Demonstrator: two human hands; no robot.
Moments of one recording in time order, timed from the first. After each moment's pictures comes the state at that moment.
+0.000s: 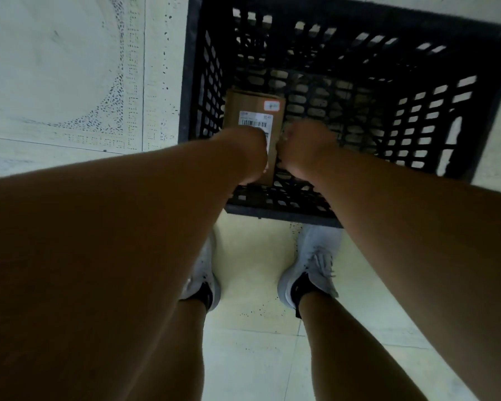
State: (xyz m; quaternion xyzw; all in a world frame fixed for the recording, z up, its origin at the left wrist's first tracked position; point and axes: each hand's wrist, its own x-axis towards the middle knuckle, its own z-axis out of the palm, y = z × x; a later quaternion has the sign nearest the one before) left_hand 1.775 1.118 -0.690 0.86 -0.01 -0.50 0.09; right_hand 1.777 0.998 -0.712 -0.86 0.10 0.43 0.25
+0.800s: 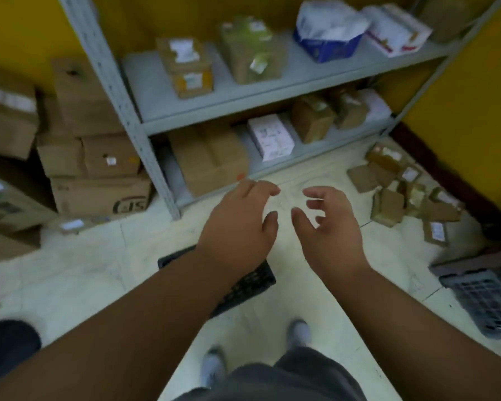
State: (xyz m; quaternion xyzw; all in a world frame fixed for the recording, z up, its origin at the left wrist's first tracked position) left_hand 1.694 1.002 -0.007 0.86 -0.37 -0.07 0.34; right_hand 1.604 0.874 -0.017 -0.84 0.30 -0.18 0.41
